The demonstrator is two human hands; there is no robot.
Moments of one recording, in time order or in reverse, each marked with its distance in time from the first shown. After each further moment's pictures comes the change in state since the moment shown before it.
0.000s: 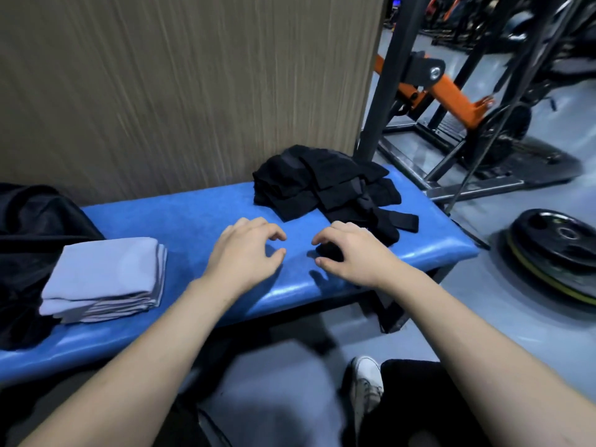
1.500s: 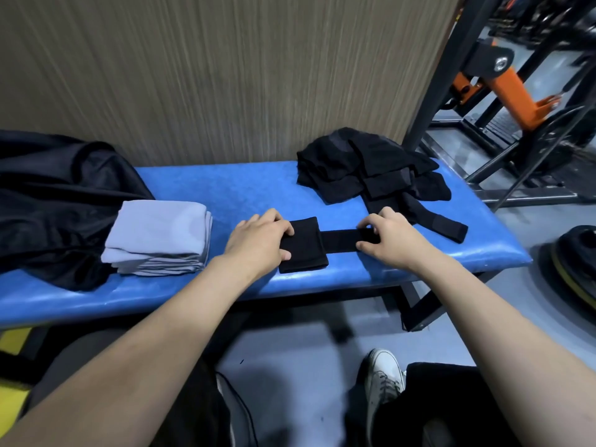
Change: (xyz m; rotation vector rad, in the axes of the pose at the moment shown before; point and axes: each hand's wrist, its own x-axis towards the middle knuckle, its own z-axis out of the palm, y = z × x) left_hand -0.025 -0.041 -0.006 0.095 -0.271 -0.189; right_hand 0.026 0.007 0.022 -0.032 -0.066 0.187
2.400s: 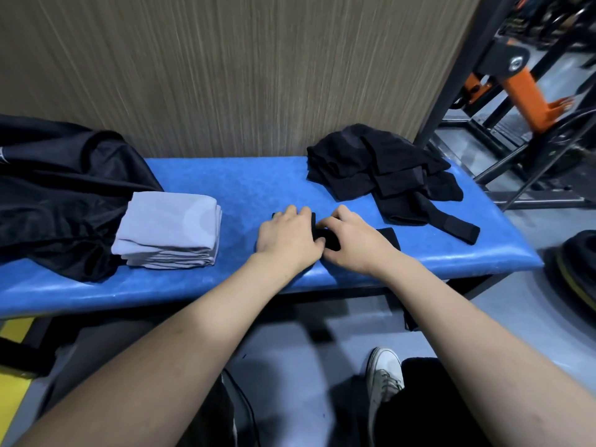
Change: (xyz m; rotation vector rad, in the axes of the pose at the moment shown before) left_hand 0.008 0.033 0.008 -0.005 0.103 -0.127; right_hand 0.009 -0.074 0.027 -0.010 -0.040 -0.227
